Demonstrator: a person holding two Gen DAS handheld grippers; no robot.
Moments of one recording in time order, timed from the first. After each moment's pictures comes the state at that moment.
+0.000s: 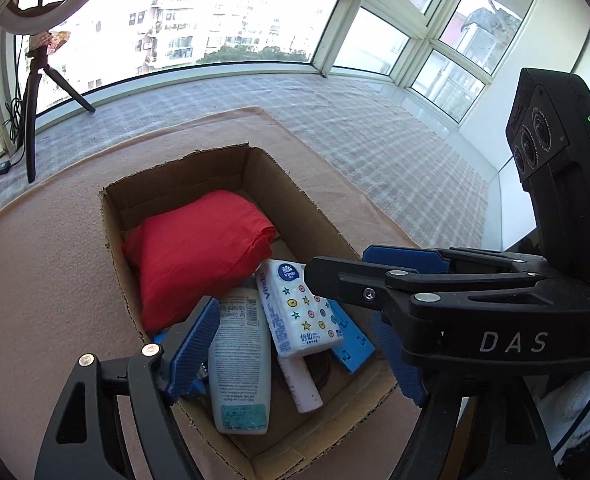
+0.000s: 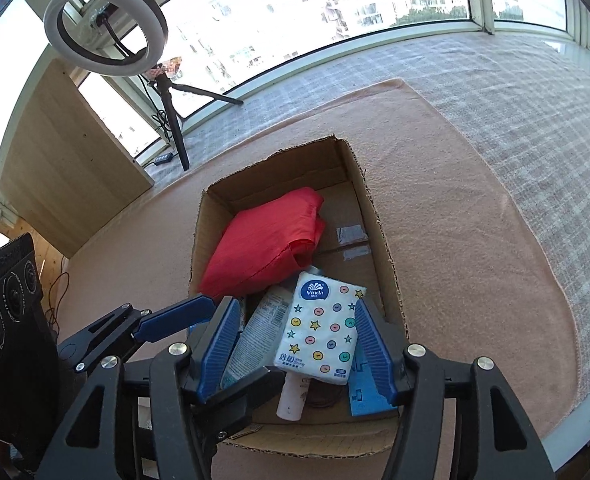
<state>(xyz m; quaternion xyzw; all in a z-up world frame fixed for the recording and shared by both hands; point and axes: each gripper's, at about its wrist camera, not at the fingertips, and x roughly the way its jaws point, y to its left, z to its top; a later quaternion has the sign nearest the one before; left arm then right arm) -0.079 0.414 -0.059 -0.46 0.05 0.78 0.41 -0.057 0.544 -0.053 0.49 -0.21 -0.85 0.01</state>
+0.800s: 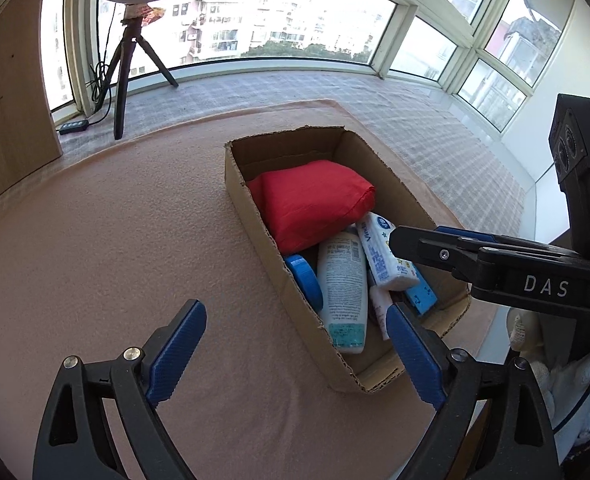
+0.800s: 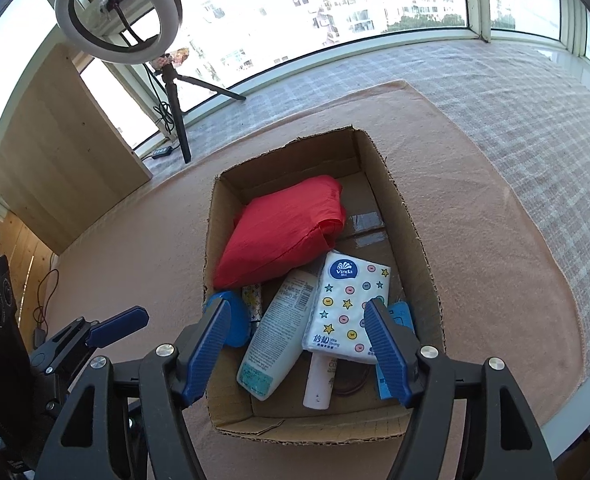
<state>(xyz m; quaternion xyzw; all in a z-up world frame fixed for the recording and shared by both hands) -0.075 0.308 -0.057 -0.48 0.04 0.81 0.33 -0.048 0.503 -0.050 0.49 -0.19 -0.85 -0.01</state>
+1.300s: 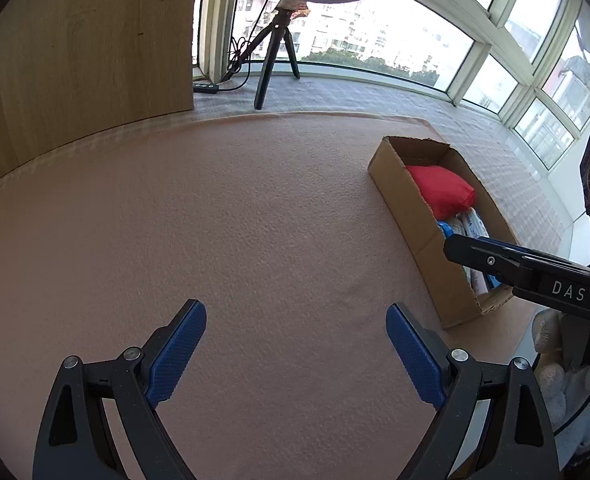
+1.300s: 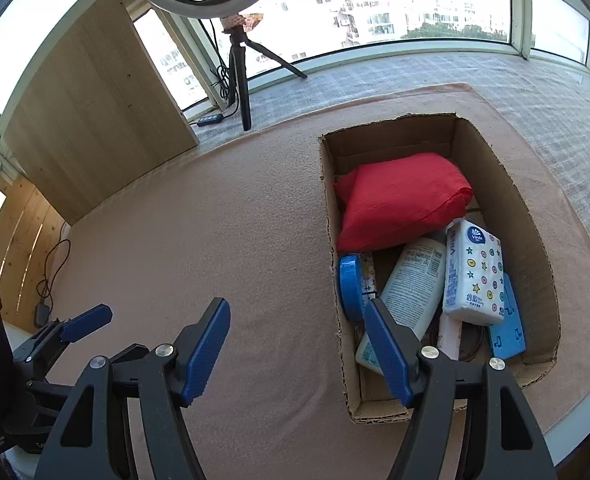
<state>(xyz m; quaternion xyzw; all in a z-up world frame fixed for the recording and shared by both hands) -0.073 0.143 -0.056 -0.49 0.01 0.84 0.22 -0.048 0.388 -0.049 0.49 -0.15 -0.86 0.02</state>
